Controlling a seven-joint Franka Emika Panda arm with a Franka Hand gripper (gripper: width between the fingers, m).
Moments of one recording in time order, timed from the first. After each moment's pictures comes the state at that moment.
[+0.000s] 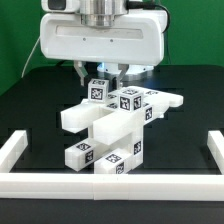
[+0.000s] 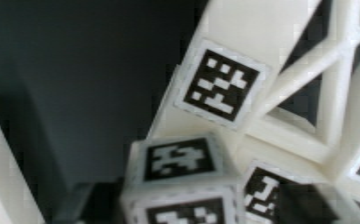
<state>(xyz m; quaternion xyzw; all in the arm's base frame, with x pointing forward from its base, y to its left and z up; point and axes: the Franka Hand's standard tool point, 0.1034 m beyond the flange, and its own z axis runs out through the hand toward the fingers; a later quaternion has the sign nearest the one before) 0.534 -0.054 0.122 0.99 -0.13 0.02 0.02</state>
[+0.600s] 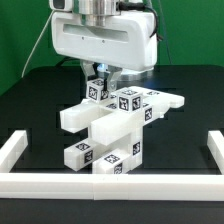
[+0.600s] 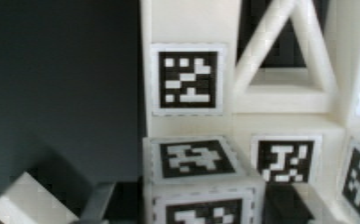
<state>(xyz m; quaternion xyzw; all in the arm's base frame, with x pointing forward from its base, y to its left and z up) 0.538 -0.056 0.122 0.91 -0.41 0.03 0.01</state>
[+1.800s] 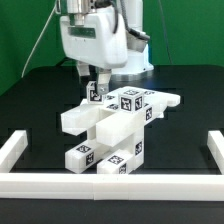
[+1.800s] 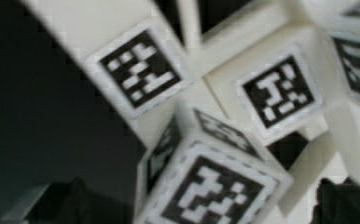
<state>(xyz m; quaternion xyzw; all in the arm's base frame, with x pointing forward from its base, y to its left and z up) 0.542 -0.069 0.122 0.87 -0.49 0.05 -0.03</state>
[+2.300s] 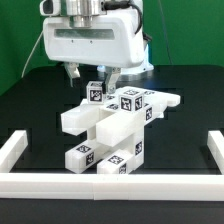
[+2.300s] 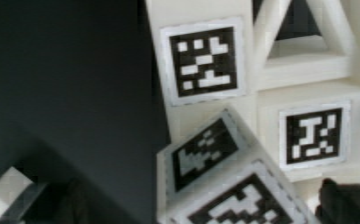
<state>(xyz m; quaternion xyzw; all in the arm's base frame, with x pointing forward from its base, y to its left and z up) 0.538 -0.071 0.119 0.95 -0.29 0.06 -0.01</state>
